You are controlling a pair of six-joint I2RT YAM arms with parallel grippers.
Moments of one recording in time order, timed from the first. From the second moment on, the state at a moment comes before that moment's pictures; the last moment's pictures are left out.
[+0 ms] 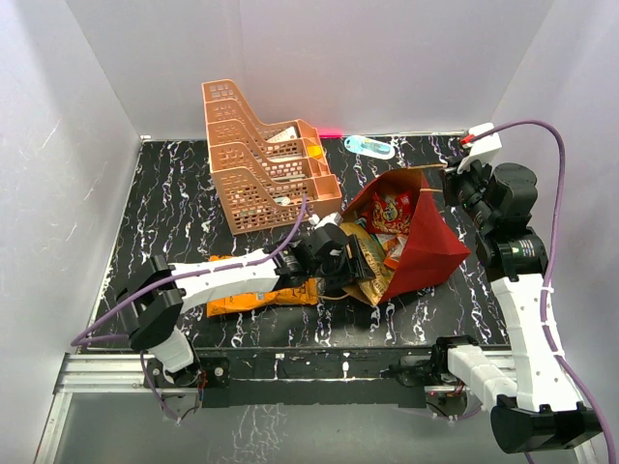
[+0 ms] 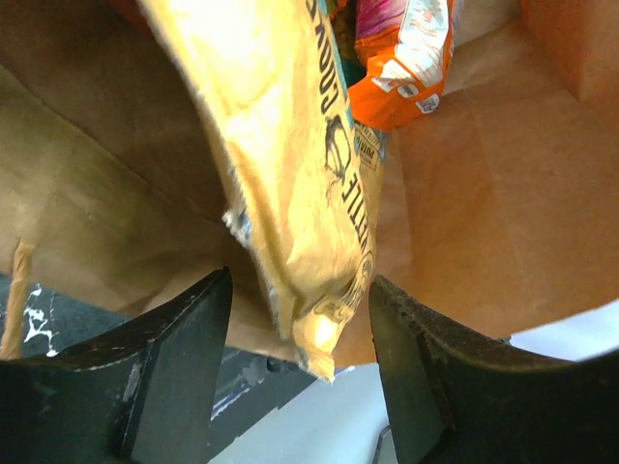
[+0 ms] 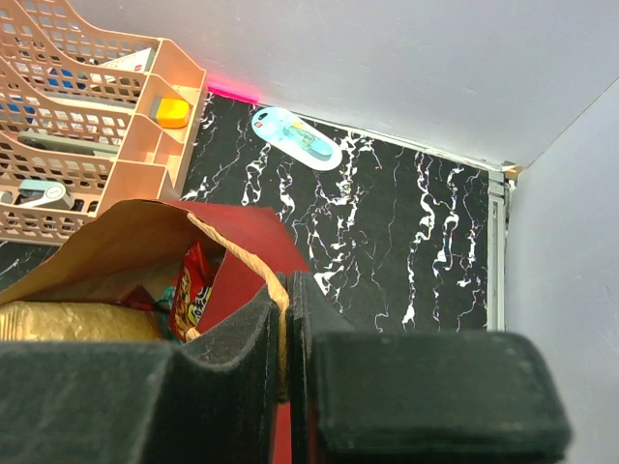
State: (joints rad) left arm -1.08 1.61 1.11 -0.20 0.00 -1.17; right arm 0.04 0.90 1.15 -0.40 -0.15 -0.17
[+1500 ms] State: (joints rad) left arm -1.05 1.72 1.81 -0.44 0.03 -0.76; right arm 0.04 0.85 1.10 -0.39 0.02 -0.18
